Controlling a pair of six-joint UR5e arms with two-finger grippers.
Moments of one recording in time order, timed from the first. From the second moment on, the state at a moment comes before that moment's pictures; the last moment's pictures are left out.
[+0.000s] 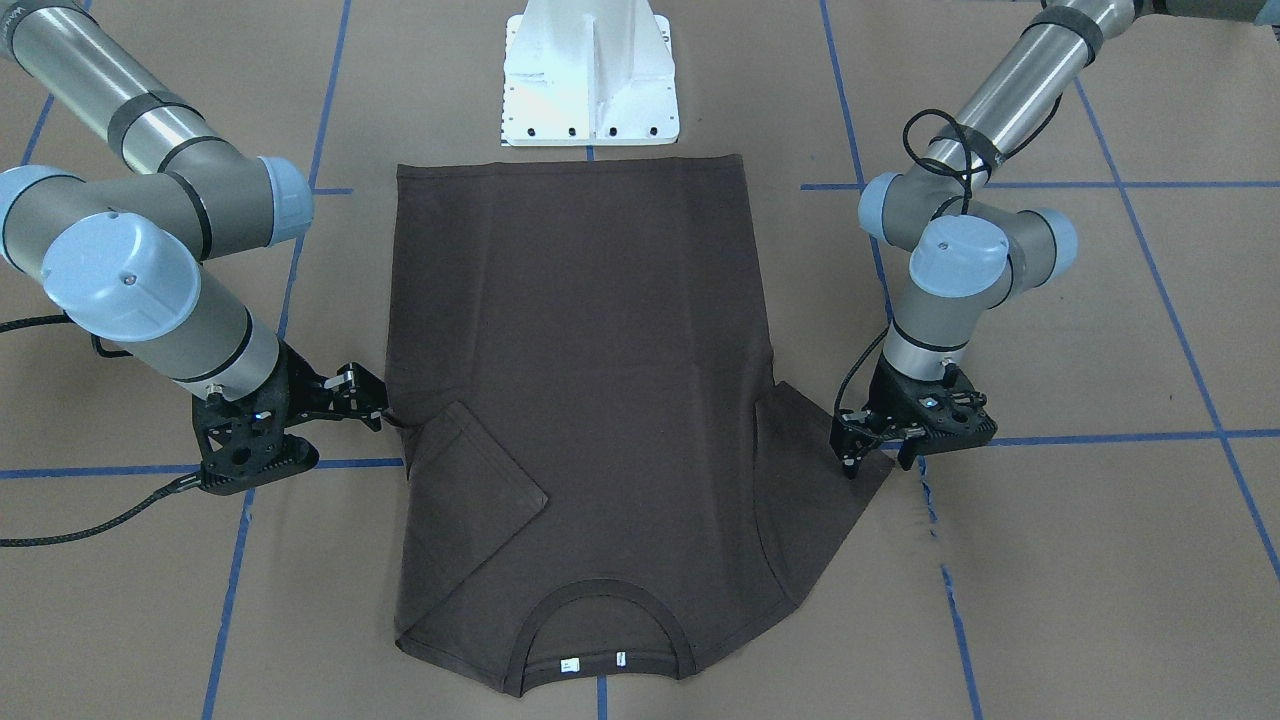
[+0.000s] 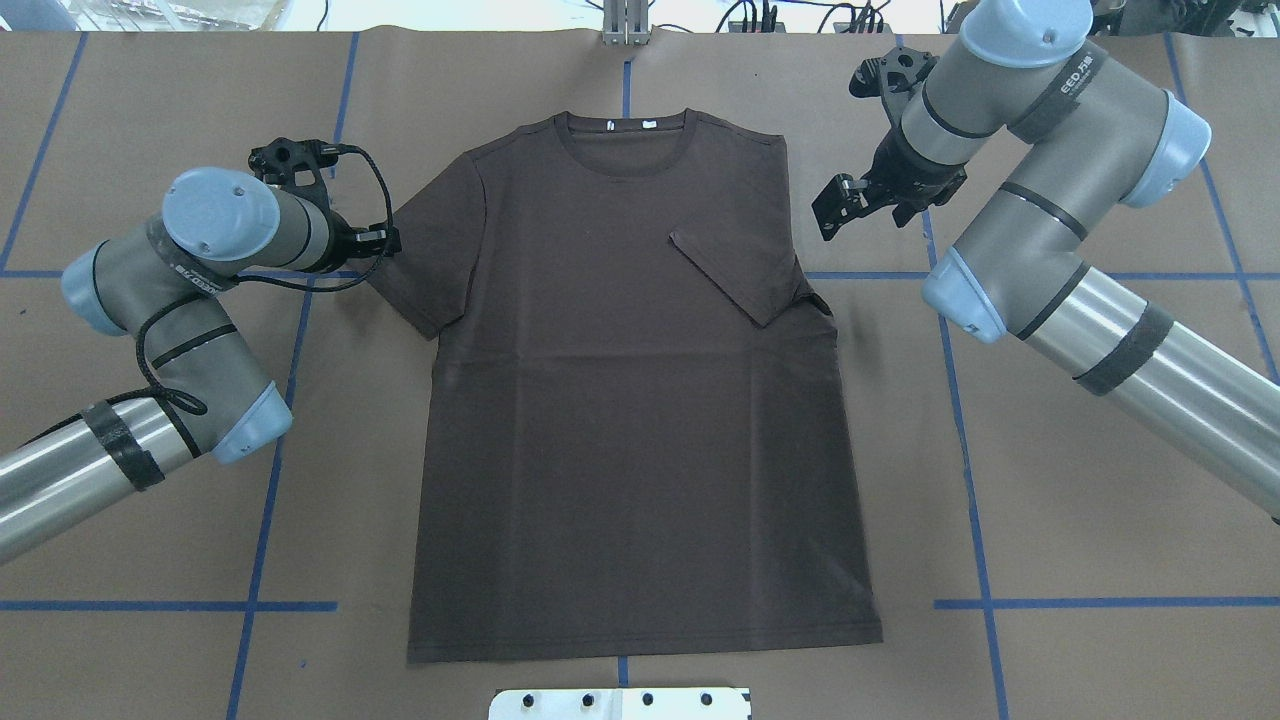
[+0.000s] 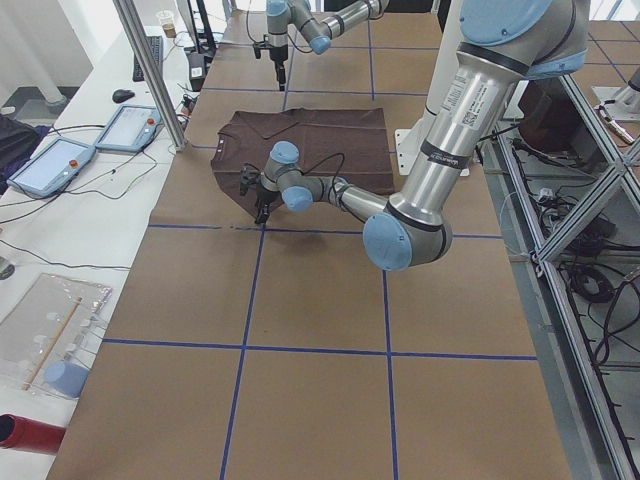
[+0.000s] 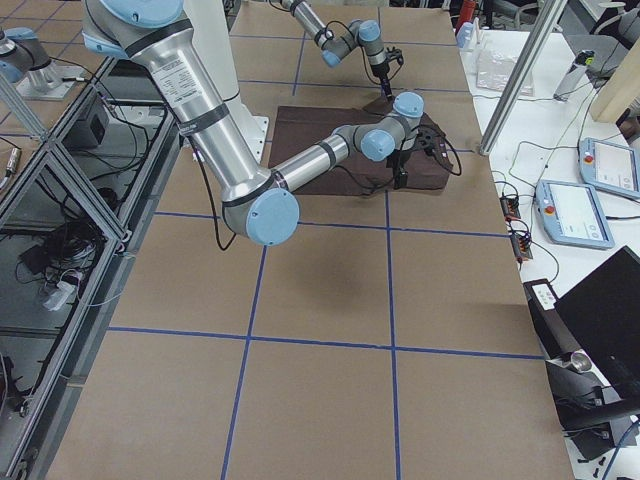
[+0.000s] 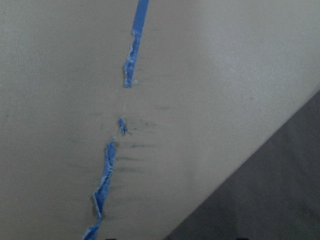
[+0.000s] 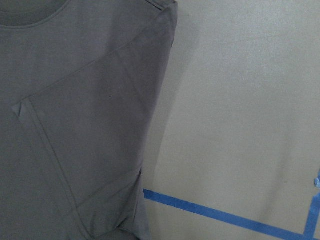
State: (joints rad) left arm -0.75 -2.04 -1.34 -2.21 -1.72 -1.21; right arm 0.90 -1.00 1.47 -1.37 2.19 0.67
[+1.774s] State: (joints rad) left arm -0.66 -2.47 -1.22 -1.90 -1.73 -1.35; right arm 0.92 -1.00 1.48 -1.37 2.19 0.67
